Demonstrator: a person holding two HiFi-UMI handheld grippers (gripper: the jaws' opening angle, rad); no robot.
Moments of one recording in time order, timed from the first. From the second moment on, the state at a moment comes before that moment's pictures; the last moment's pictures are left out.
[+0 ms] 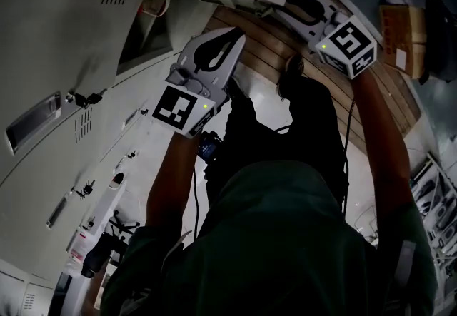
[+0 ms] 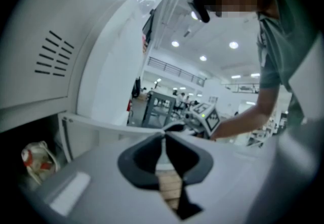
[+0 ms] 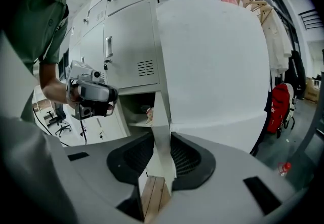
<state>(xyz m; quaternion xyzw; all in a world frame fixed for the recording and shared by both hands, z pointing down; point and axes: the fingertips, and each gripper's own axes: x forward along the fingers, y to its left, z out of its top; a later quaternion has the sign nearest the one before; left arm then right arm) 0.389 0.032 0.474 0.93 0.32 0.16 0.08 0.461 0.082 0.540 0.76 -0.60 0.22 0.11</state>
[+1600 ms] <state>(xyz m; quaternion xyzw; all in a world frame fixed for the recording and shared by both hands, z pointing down) 0.234 -0.129 0.466 0.97 0.16 0.14 0.09 0.279 -0.107 0.562 0.65 -0.71 0.24 0.13</state>
